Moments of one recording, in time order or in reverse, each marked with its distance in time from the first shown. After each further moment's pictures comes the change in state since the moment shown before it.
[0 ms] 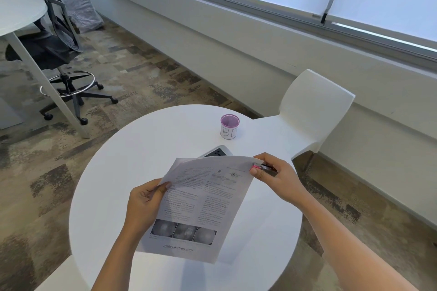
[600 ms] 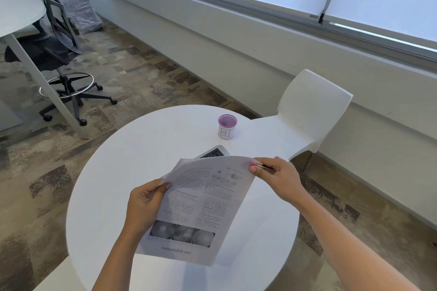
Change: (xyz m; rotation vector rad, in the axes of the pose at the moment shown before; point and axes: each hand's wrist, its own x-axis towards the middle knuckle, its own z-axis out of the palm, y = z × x) left_hand -0.003 -0.004 0.012 -0.003 -0.002 -0.026; right_hand -0.001 0.011 -0.006 -0.092 0.118 0.045
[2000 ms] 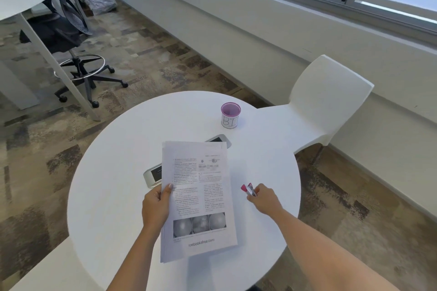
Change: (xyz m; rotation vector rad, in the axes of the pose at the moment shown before) left_hand -0.004 -0.080 0.057 0.189 0.253 -0.405; right_hand 0.011 0.148 0.085 -0.232 -0.335 0.526
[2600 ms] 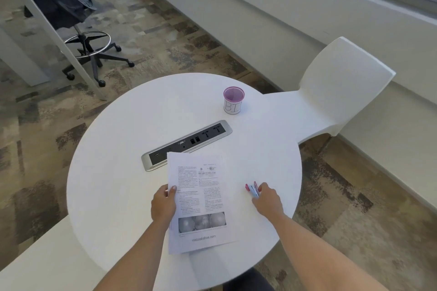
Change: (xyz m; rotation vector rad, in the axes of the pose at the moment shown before) left_hand -0.002 -0.056 0.050 0.224 0.051 -0.240; right_hand 0.007 0.038 0.017 -0.174 0.021 0.053
